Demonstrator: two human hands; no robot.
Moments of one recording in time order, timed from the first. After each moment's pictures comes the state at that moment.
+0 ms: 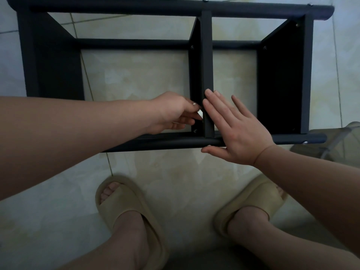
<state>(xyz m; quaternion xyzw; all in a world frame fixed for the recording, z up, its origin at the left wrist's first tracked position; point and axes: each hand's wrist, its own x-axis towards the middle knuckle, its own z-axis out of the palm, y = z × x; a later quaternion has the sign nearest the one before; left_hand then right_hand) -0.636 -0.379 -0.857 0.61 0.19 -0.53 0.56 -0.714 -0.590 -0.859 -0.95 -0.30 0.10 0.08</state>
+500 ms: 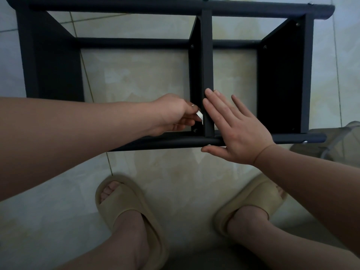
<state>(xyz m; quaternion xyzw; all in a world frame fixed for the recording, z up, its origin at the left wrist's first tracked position) -0.641 -0.381 -0.855 0.61 0.21 -0.52 0.56 -0.714 -0.590 -0.859 -0.94 -0.30 0.11 0.08</state>
